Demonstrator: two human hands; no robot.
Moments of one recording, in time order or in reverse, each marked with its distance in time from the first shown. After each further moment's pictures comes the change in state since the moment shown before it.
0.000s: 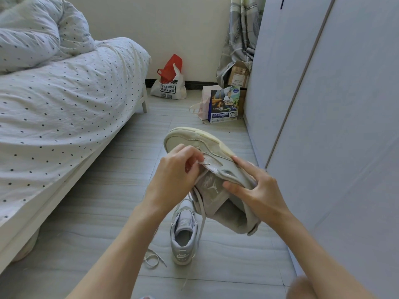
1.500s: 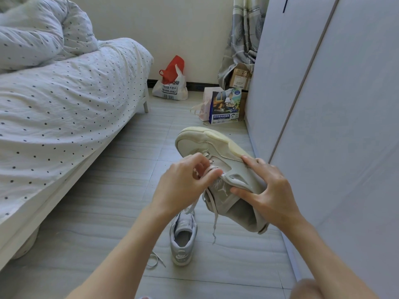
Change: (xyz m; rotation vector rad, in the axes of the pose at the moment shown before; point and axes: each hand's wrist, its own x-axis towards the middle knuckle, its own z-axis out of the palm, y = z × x) left_hand -0.009 0.011 0.001 -0.039 -0.191 -0.134; right_hand -0.004 0.006 -0.015 -0.245 0.099 -0.112
